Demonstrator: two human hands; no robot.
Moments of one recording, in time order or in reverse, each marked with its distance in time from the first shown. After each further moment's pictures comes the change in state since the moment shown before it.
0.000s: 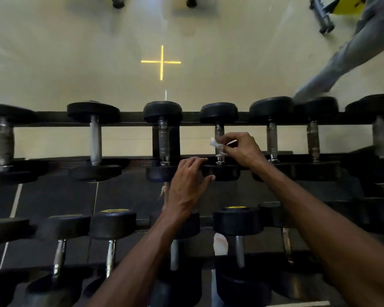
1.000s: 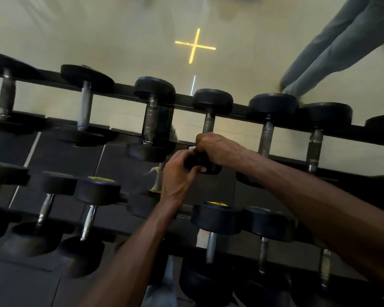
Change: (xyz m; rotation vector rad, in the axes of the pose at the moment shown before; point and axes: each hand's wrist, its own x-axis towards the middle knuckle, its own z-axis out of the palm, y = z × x) left_hand 0.001 0.044 0.068 -0.183 0.241 -0.269; right_hand 0.025 0.019 -0.009 -0.758 -0.562 -0.678
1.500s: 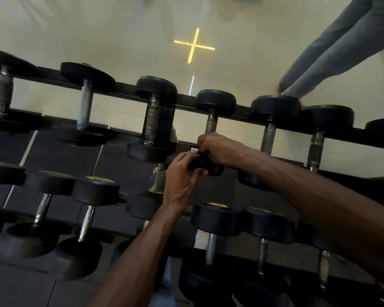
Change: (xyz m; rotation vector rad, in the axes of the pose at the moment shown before) left_hand -0.004 -0.003 0.003 0.031 0.017 0.033; right_hand 0.001 0.001 -0.009 -0.001 -0.041 -0.032
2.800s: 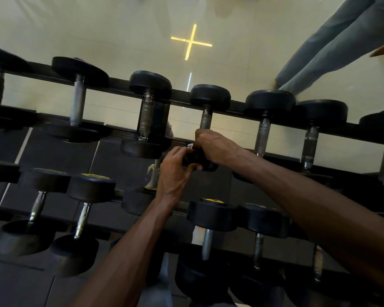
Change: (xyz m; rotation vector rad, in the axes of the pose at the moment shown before) left_hand 0.004 -0.003 -0.001 0.031 -0.047 -0.002; right_hand -0.006 -0.003 0.017 0.008 0.107 0.046
